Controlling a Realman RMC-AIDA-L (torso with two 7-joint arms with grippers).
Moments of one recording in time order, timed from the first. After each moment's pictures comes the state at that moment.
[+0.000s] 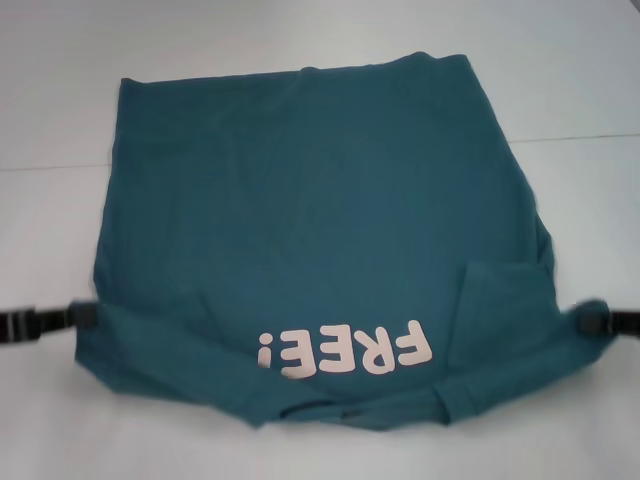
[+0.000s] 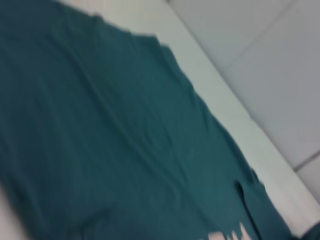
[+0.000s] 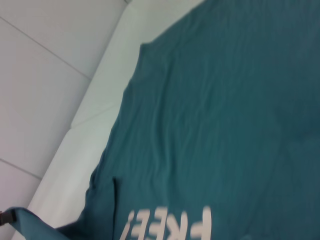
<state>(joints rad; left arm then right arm) -0.55 -2.02 0.27 0.82 2.39 1.71 -2.00 0.44 1.93 -0.35 -0.64 -2.26 -1.64 2.02</state>
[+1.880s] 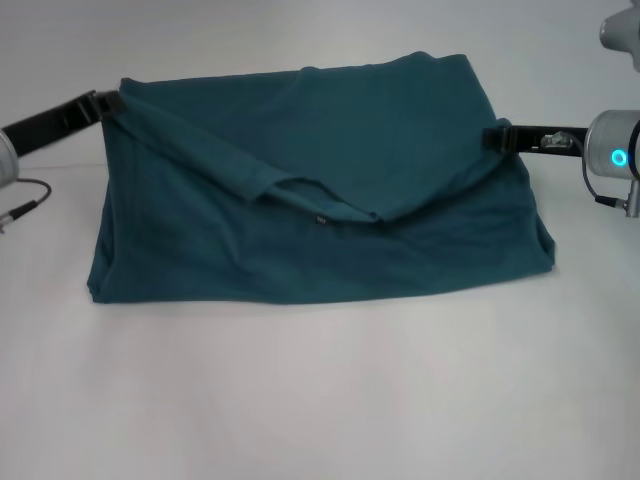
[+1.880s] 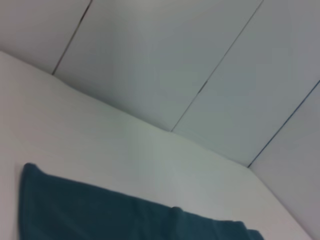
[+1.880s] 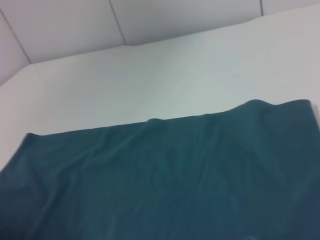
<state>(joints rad) -0.85 -2.02 0.29 0.45 2.06 0.91 -1.87 0.87 1.98 -0.52 -0.43 -2.26 -0.73 1.96</state>
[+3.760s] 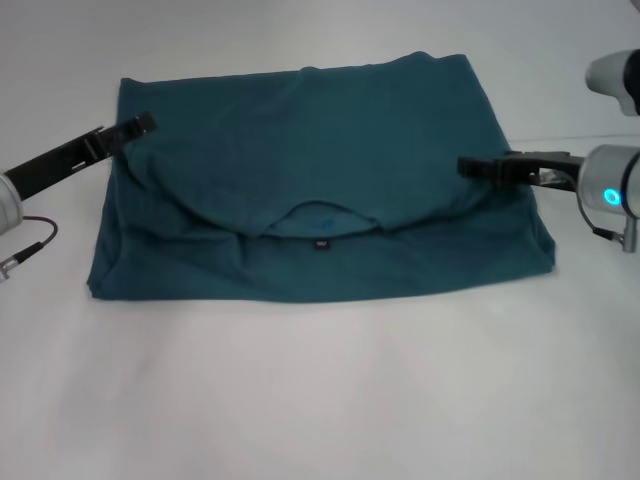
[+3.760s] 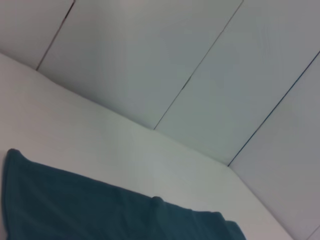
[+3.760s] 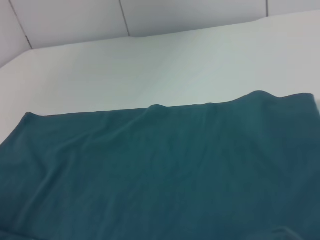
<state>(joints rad) -0.75 -2.11 0.30 0.57 2.01 1.01 -1.82 0.79 2.07 -0.58 -0.53 -2.21 -0.72 1.87</state>
